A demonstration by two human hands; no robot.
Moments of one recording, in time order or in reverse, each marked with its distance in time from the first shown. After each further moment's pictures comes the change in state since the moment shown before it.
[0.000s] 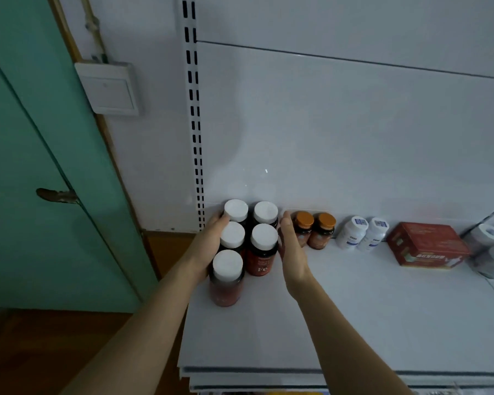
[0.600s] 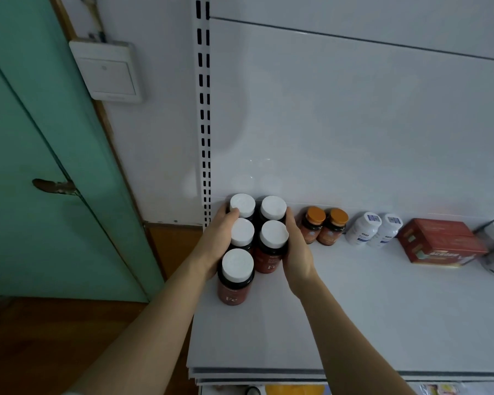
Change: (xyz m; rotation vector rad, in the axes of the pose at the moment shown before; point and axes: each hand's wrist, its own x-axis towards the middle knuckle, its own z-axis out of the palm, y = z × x) left_hand 0.006 0.005 0.002 0.061 0.016 0.040; right_hand 0.011 0.004 0.015 0.182 0.035 0.033
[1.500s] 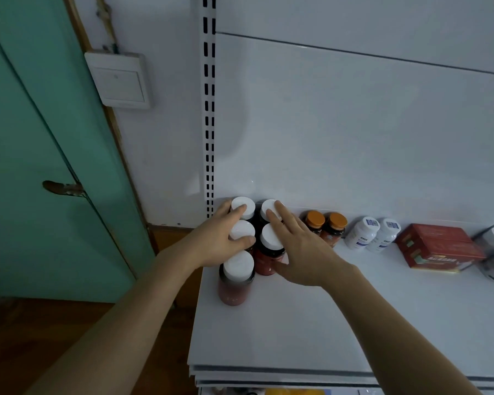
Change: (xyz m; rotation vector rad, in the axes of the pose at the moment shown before) left_hand -0.011 0.026 -0.024 1.003 -0.249 0.223; right_hand -0.010 -0.047 -0.029 -1.631 -0.350 -0.503
